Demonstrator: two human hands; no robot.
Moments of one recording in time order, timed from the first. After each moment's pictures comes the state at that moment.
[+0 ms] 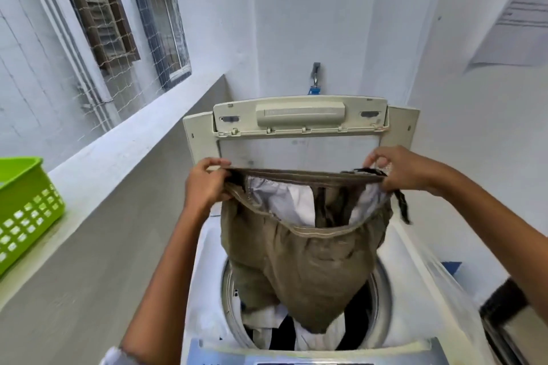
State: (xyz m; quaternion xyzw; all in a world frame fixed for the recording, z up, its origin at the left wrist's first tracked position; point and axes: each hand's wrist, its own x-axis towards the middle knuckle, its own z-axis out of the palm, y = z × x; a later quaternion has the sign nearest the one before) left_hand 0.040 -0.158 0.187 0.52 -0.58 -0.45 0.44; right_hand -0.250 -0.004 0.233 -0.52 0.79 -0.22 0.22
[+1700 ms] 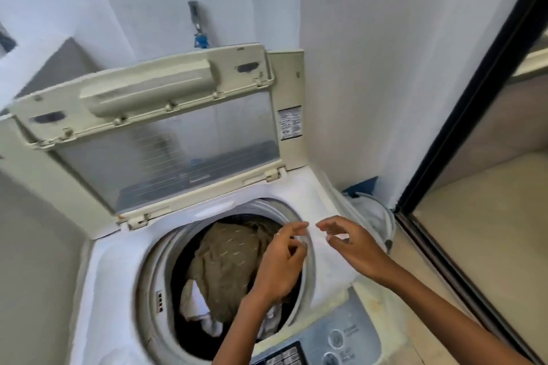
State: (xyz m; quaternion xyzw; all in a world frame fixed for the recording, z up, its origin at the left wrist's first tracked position) left_hand -0.142 0.000 0.030 0.27 -0.80 -0.53 0.11; right_hand -0.276 0.115 0.034 -0.35 0.77 -0.45 0.29
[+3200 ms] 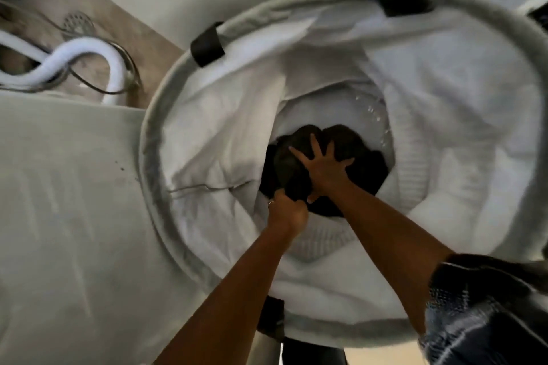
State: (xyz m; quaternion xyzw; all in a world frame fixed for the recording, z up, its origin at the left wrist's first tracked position) left_hand -0.500 0.014 -0.631 0.63 -0.49 -0.52 -0.31; right_hand -0.600 0.044 -0.717 -0.41 0.74 0.16 0.51
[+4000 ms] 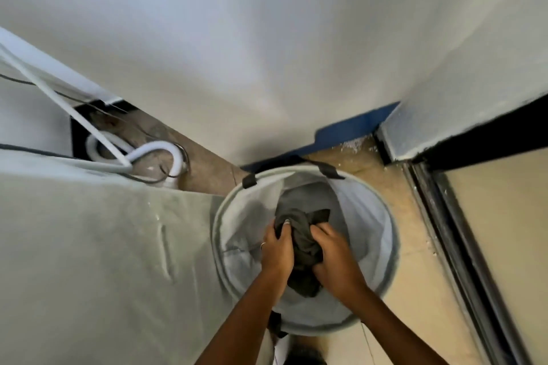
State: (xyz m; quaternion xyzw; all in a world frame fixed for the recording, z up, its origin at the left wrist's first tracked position) left_hand -0.564 -0.008 -0.402 0.68 -0.45 -0.57 -0.06; right_hand -0.624 0.088 -0.438 -0.36 0.81 -0.28 0.38
